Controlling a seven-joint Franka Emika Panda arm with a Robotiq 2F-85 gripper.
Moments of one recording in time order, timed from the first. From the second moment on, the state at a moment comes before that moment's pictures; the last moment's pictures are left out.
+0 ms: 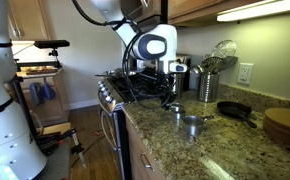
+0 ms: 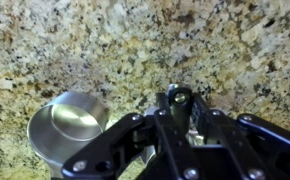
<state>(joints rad) -0.03 0.26 -0.04 -2.17 0.01 2.46 -0.10</state>
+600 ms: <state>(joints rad) -0.03 0.19 -0.05 -2.27 -0.01 2.44 -0.03</state>
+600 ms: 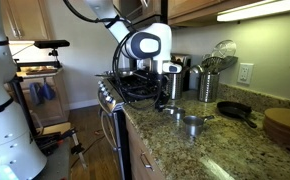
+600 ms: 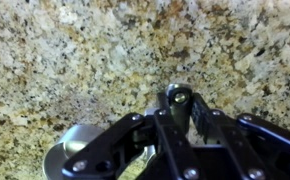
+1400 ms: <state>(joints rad) -0.03 0.18 -0.06 -2.34 -0.01 2.44 0.03</state>
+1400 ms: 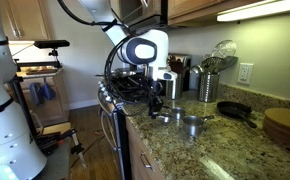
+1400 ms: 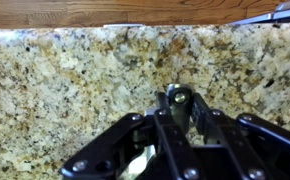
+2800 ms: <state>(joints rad) -0.03 0.19 -0.06 -2.34 -0.01 2.44 0.05</state>
